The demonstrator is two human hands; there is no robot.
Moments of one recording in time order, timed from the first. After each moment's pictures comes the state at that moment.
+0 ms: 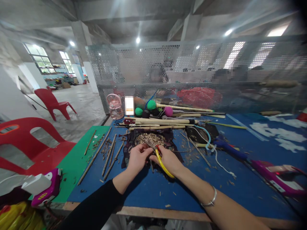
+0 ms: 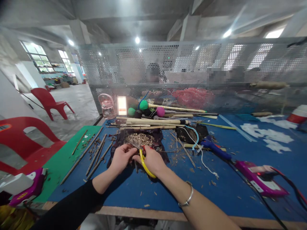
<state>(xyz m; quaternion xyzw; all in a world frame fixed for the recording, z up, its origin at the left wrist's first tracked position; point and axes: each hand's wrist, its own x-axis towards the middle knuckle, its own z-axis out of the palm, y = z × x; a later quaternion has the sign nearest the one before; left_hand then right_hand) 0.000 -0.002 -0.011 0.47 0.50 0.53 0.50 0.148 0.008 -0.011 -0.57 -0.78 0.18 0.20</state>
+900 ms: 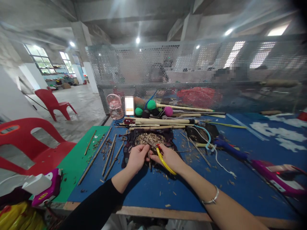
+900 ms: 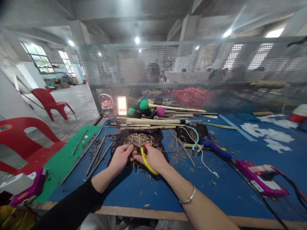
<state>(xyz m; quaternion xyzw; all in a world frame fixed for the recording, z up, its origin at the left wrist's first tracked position) 0.000 0.000 -0.009 0.45 0.47 0.52 0.56 0.156 0.012 -0.007 -0.56 -0.79 0.19 0.19</state>
